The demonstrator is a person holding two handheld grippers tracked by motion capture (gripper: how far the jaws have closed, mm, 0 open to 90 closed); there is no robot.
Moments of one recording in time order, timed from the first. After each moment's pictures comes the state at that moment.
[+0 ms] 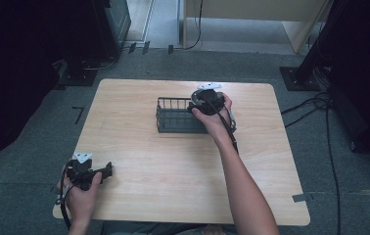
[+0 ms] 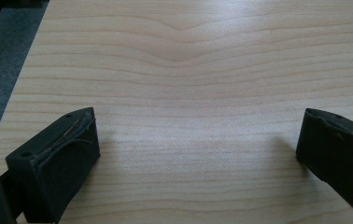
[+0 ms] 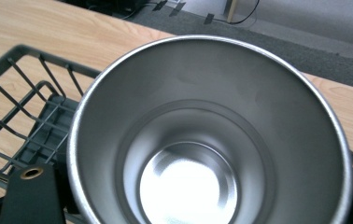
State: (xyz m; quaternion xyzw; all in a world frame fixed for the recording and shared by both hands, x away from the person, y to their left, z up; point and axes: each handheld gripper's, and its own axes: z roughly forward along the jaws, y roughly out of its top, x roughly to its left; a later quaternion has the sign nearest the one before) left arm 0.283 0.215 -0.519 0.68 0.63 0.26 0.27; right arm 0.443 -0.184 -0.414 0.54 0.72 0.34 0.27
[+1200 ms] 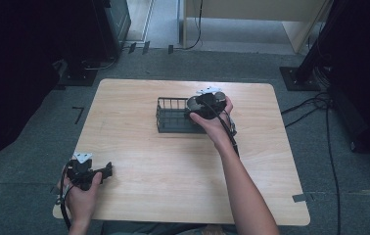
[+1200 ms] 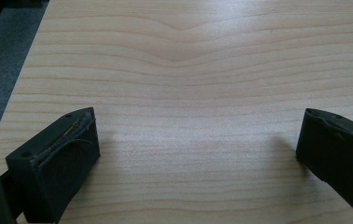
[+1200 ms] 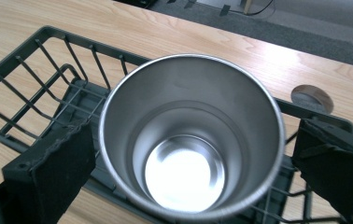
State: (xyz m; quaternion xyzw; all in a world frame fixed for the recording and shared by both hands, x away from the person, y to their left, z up) left arm 0.283 0.215 -0.519 0.68 0.63 0.26 0.27; right arm 0.431 -0.185 -0.417 0.54 0.73 0.35 0.24
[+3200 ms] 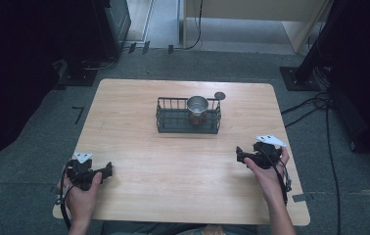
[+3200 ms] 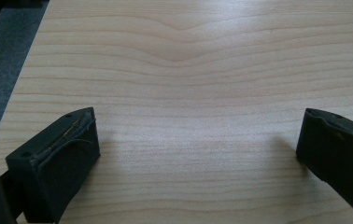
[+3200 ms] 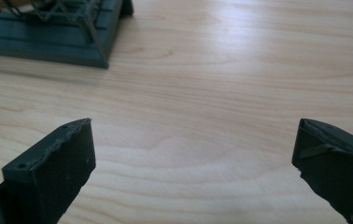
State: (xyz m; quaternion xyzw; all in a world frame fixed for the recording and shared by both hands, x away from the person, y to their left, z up) left arm 0.283 0.215 -0.518 0.68 0.63 0.26 0.27; right arm 0.286 -0.336 -0.478 0.62 0.66 0.33 0.26
